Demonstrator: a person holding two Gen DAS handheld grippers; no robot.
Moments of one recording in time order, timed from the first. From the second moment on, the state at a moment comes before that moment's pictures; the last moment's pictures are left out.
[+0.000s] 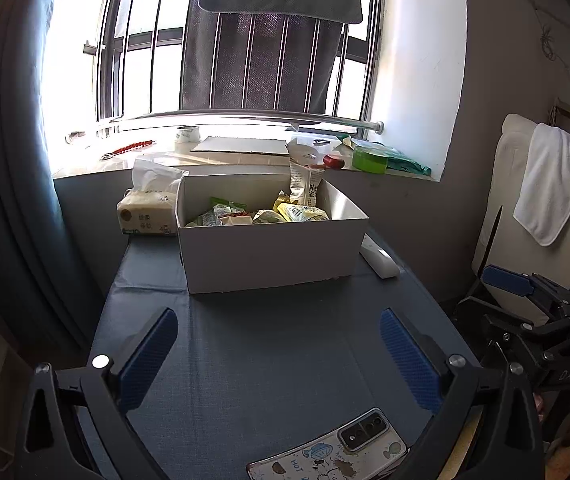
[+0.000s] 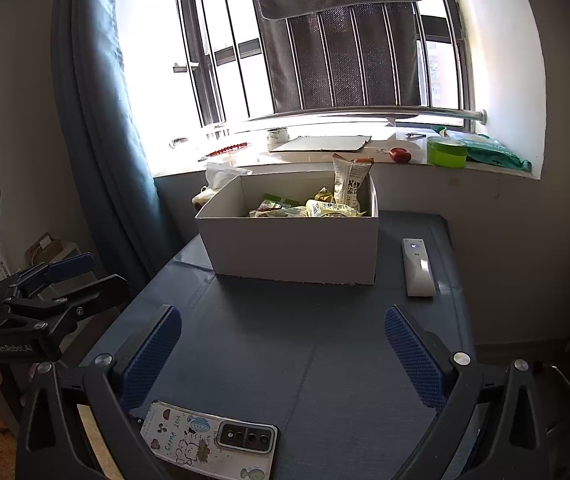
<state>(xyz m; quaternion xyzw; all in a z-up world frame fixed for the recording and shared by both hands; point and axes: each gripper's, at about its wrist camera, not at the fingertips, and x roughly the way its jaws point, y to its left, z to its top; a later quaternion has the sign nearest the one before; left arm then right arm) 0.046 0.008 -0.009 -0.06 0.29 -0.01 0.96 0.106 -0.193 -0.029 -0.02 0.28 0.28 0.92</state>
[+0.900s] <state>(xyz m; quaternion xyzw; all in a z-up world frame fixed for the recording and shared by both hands) 0.047 0.005 -0.008 -0.05 0.30 -0.01 0.95 0.106 -0.193 -0.028 -0.02 0.28 0.29 0.92</state>
